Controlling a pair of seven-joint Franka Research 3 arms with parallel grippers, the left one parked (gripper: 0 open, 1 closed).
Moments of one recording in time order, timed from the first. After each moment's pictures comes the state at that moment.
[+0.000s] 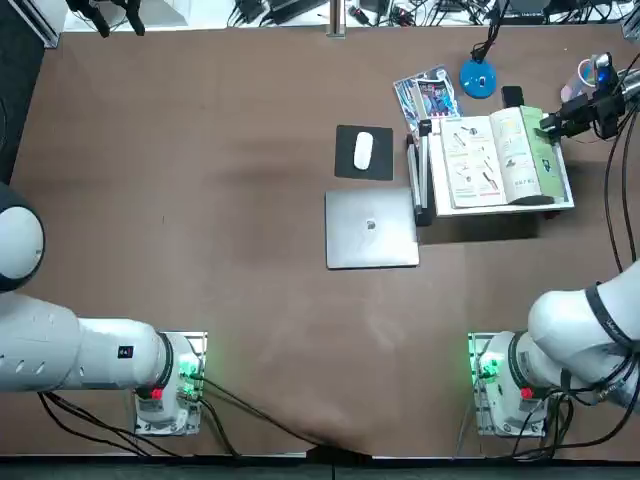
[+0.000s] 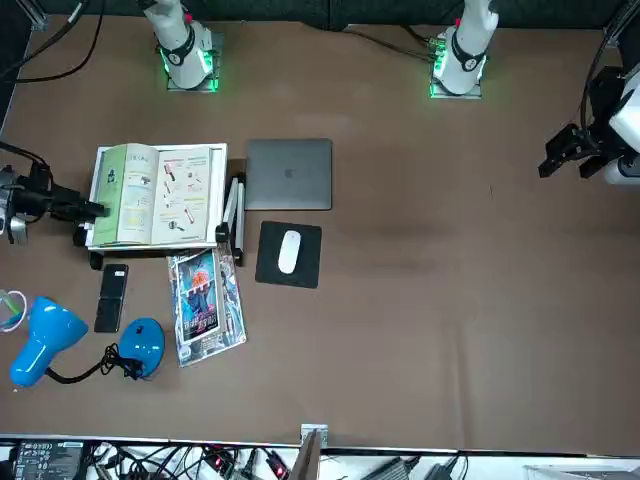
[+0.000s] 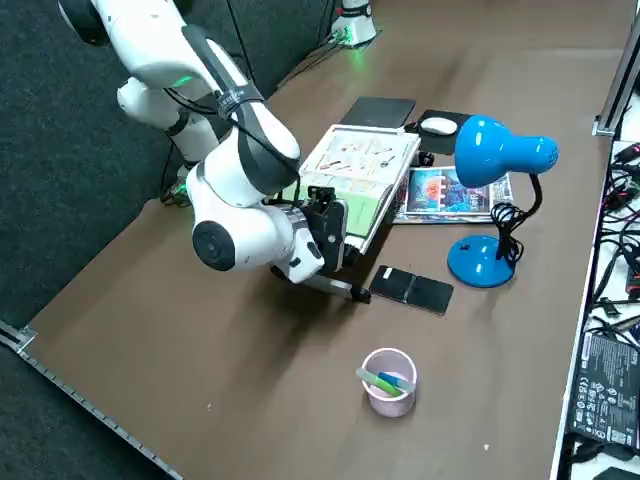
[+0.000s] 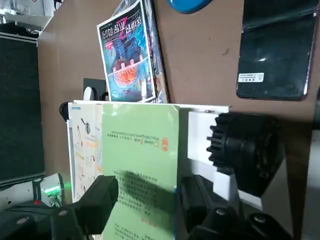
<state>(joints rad) -0.53 0.49 -0.07 -1.79 0.72 1.65 -0.94</state>
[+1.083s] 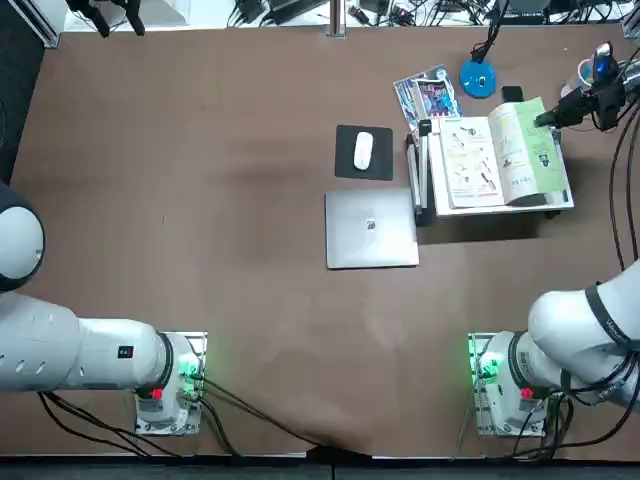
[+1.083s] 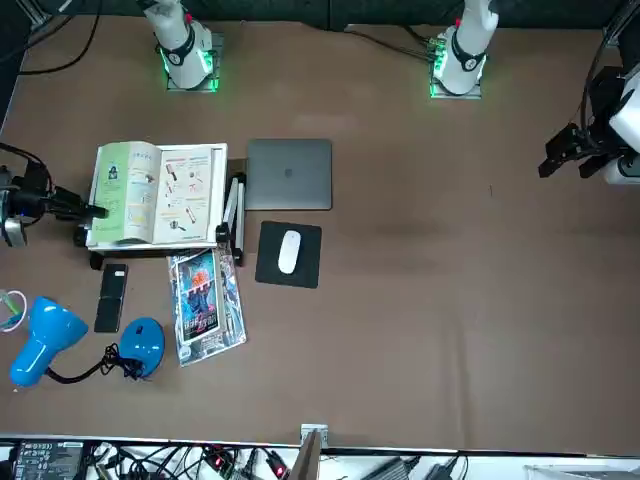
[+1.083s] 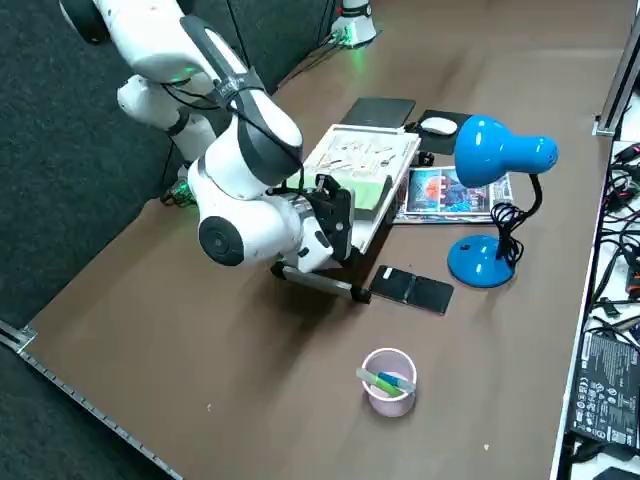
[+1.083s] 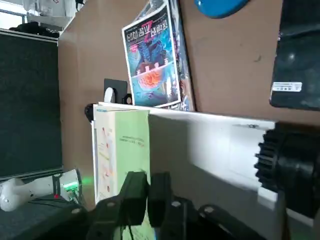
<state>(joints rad) -0.53 0.49 -0.06 -1.75 0.75 1.56 -0.92</state>
